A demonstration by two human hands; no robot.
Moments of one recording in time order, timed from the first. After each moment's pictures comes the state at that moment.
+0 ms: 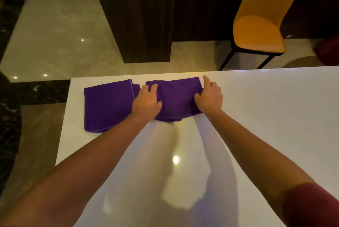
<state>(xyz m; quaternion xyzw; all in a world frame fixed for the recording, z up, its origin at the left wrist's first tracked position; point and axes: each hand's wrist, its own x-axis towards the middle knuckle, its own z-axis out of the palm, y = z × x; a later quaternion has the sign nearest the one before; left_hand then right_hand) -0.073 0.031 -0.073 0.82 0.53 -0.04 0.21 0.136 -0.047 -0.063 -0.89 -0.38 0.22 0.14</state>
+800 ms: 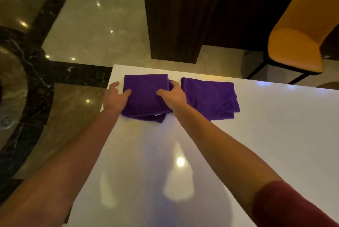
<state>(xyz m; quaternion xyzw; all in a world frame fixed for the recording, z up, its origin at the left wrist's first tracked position) -0.274 0.072 -0.078 0.47 0.75 0.18 0.42 -0.065 0.033 -0.052 -0.76 -0.33 0.50 0.25</state>
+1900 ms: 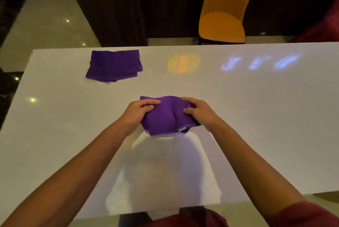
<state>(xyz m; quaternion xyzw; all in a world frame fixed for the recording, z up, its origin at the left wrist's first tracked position) 0.064 -0.294 -0.005 0.49 0.52 0.18 0.68 0.294 -0.385 -0.003 -0.73 -0.35 0.51 0.30</state>
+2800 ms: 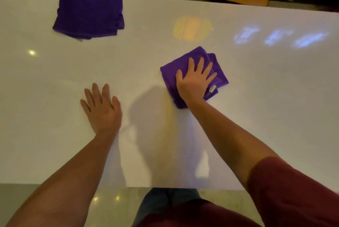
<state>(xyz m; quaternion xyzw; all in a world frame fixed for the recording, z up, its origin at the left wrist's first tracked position) 0.054 -0.379 -0.140 0.67 0.74 0.04 0.08 0.343 -0.359 -0.106 -0.87 -0.46 0.17 0.05</state>
